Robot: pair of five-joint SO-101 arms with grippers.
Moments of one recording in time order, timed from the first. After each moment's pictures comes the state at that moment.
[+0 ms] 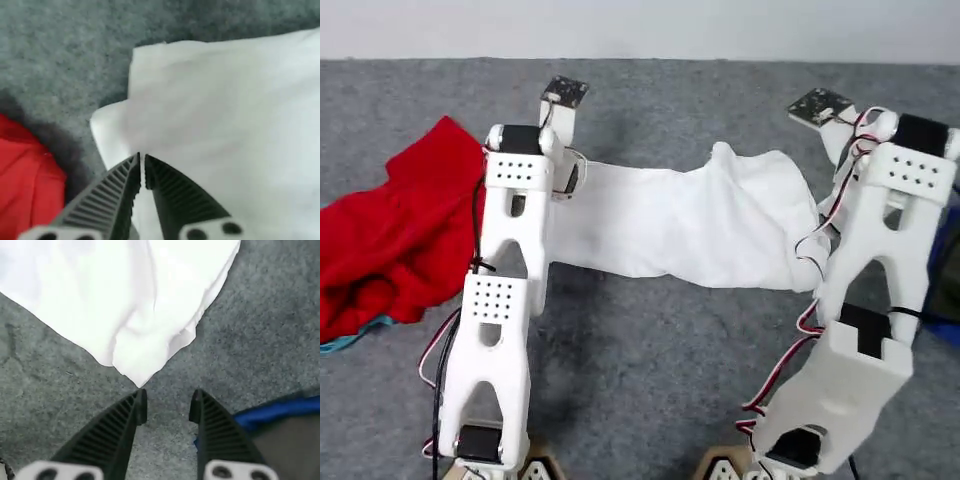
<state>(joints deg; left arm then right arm) 0.4 71.3 -81.7 99.4 -7.0 16.6 22.9 -33.6 100.7 54.6</state>
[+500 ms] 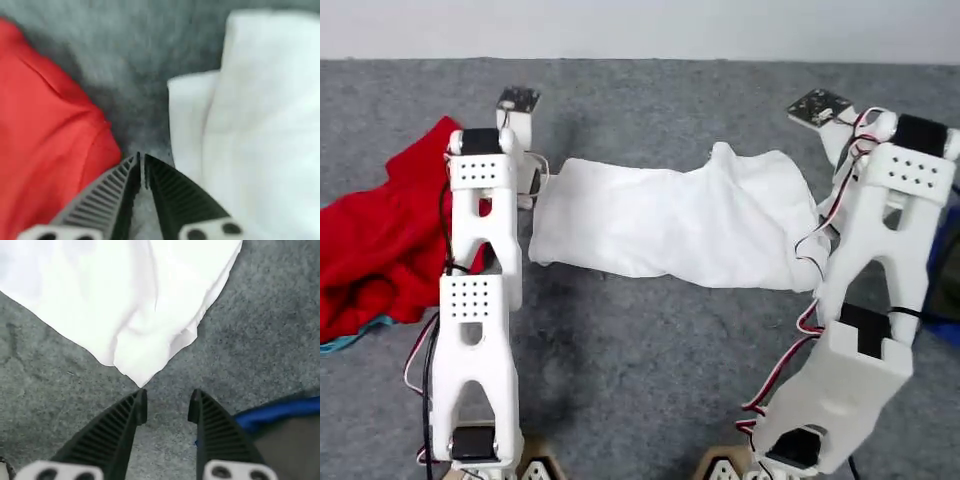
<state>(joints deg) -6.4 71.3 -80.4 99.4 -6.7 16.6 22.9 -32.3 100.7 54.6</state>
